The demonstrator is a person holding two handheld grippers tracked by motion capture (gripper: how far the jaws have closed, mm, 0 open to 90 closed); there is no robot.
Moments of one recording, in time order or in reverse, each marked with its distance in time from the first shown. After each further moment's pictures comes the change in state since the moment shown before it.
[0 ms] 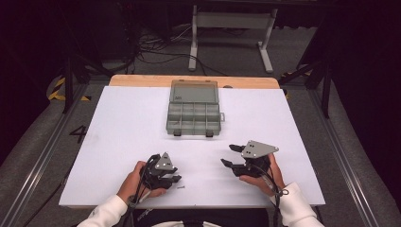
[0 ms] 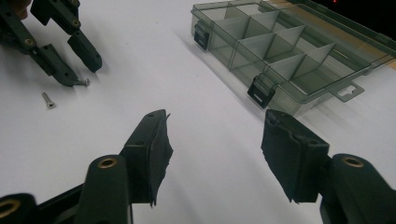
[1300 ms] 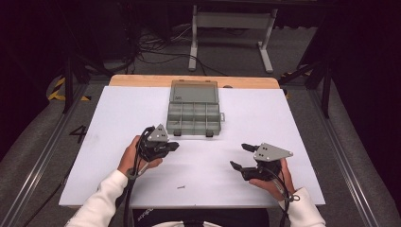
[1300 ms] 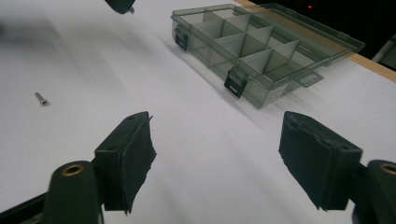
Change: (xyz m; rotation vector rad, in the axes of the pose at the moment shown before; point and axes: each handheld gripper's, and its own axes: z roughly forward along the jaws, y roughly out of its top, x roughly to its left) left arm 0.061 0.045 -0.032 -0.174 0.061 0.018; right arm -0.005 -0.013 -0.027 -0.040 -0.061 0.037
